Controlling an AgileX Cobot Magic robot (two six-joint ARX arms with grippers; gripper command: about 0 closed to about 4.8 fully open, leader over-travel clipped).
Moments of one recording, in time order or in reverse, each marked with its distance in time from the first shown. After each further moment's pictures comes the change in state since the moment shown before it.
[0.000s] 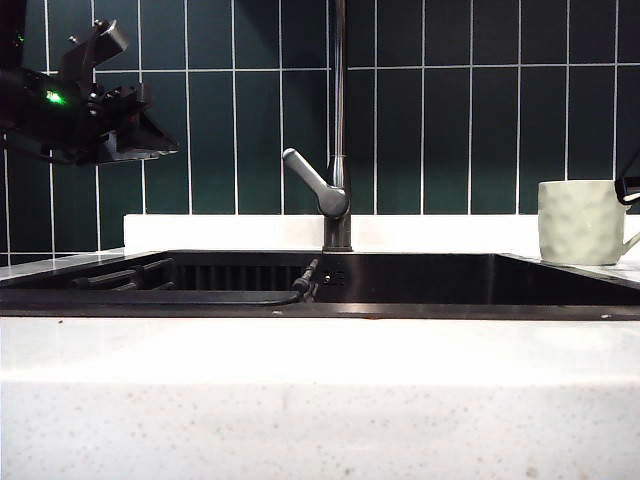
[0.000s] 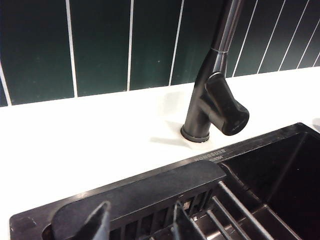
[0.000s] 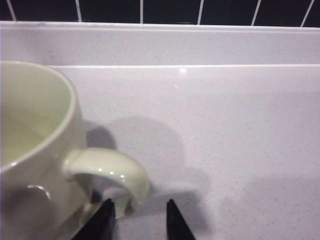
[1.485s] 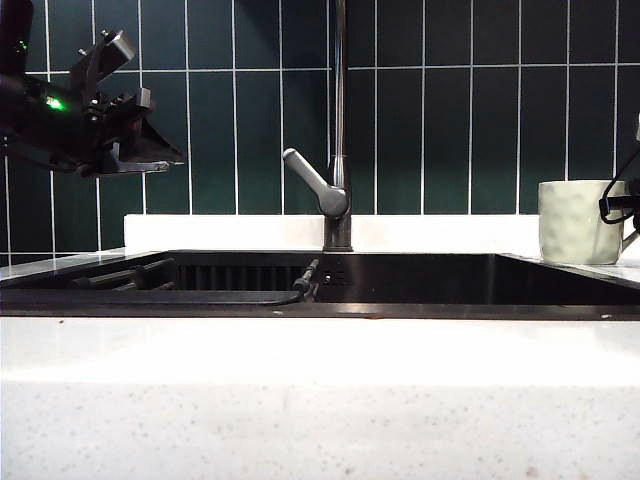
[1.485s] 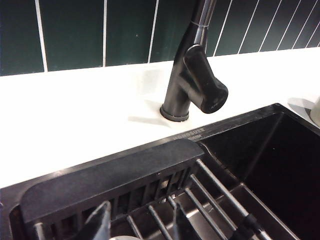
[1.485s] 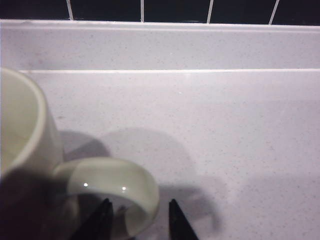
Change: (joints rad) left arm -0.004 0.000 0.000 -0.074 0.067 0.000; right arm -0.013 0.186 0.142 0.051 -0.032 0.000
